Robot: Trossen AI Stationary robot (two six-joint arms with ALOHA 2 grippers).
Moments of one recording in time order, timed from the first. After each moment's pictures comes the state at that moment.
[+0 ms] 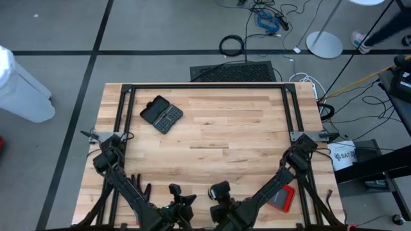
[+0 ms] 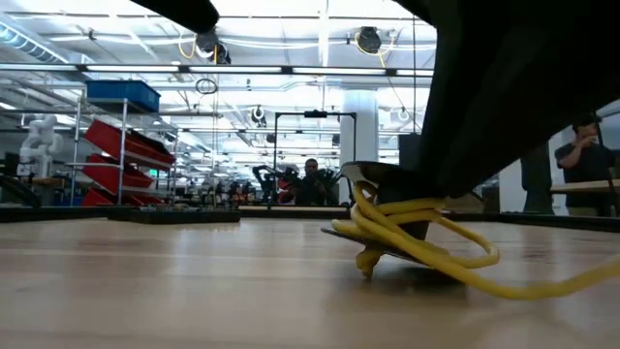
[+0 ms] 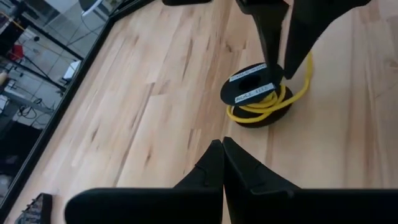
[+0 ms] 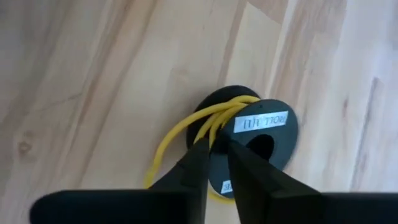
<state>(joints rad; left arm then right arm) -0.85 2.16 1.71 -0.95 -1.01 -0.78 0.72 2.31 1.91 -1.04 0.54 0.35</state>
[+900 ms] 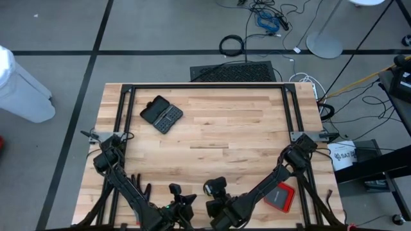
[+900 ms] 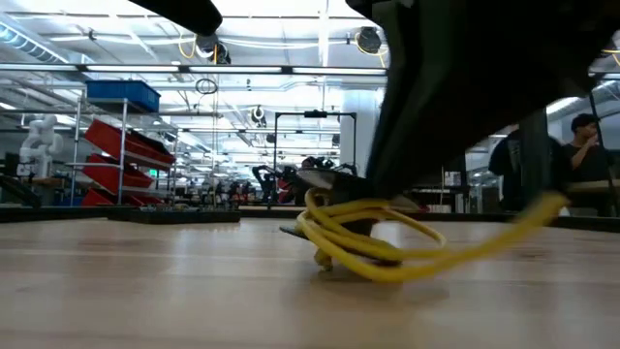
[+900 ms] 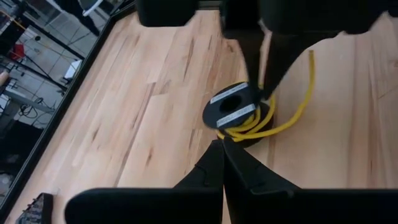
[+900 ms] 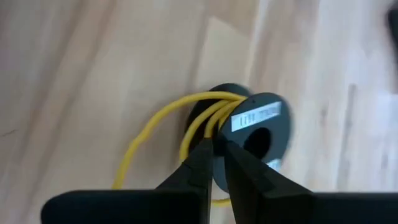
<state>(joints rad) -0.85 2.16 1.71 -0.95 -1.01 -0.78 0.67 2.31 1.88 -0.97 0.59 0.32</state>
